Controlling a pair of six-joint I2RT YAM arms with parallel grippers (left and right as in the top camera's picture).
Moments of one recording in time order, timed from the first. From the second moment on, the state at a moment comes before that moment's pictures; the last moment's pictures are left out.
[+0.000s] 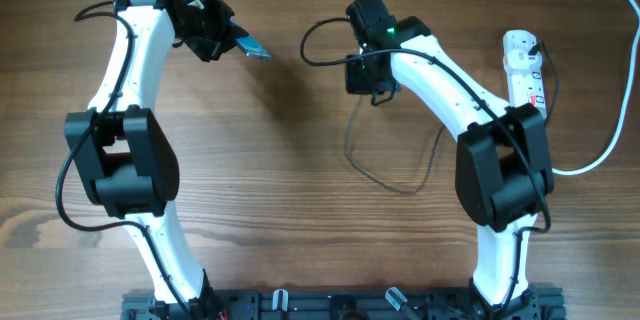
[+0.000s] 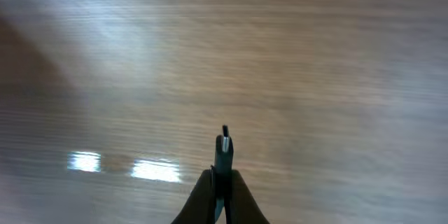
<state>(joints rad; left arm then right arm) 0.03 2.13 1.85 -0.92 0.55 -0.83 0.44 2.12 1.69 -0.91 0.02 0.40</state>
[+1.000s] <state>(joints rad) 0.03 2.13 1.85 -0.94 0.55 -0.83 0.43 2.25 1.69 -0.88 0.04 0.39</state>
